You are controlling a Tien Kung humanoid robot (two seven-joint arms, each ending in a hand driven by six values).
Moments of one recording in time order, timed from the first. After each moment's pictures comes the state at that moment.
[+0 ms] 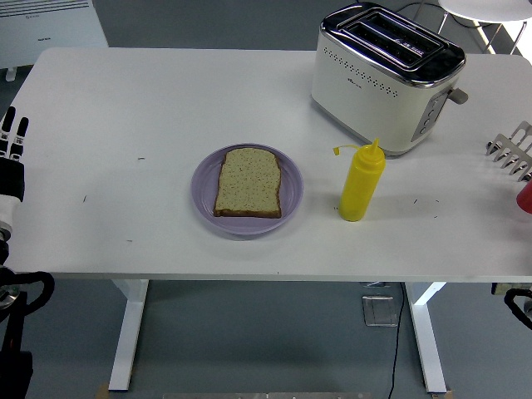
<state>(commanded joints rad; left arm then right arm) -0.05 0.01 -1.75 -1.53 0.48 0.13 -0.13 0.23 -0.34 1.18 1.02 -0.64 -0.50 0.65</state>
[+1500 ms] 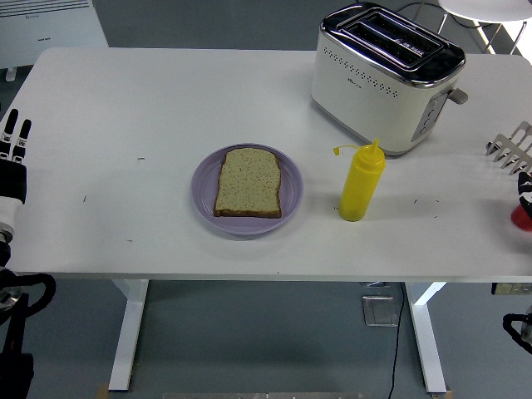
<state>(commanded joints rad) -0.04 0.01 -1.74 -1.53 0.48 0.13 -0.14 0.18 -0.30 1.20 0.96 -0.76 -0.50 0.62</state>
